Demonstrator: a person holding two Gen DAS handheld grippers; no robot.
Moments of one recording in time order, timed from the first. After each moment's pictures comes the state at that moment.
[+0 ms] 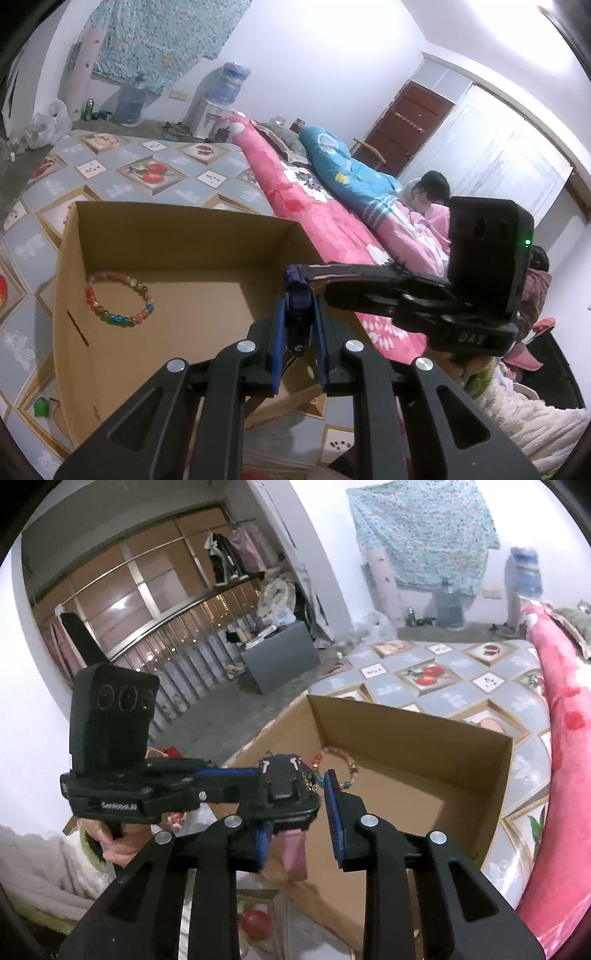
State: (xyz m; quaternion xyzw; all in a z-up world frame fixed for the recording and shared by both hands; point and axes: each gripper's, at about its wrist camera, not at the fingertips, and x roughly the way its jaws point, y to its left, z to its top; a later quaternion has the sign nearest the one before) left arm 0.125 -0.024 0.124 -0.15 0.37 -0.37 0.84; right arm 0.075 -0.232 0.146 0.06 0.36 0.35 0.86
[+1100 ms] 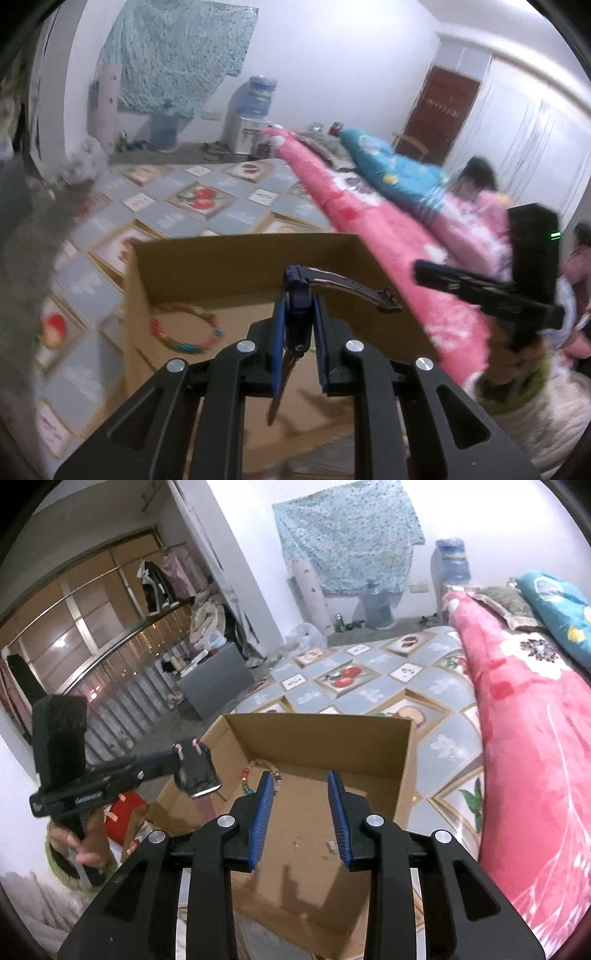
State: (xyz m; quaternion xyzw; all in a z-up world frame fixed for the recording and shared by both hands) left arm 0.145 -0.016 0.133 -0.04 0.36 -0.27 0.89; right arm 0.081 -0.285 0.135 0.10 0.35 0.22 0.90
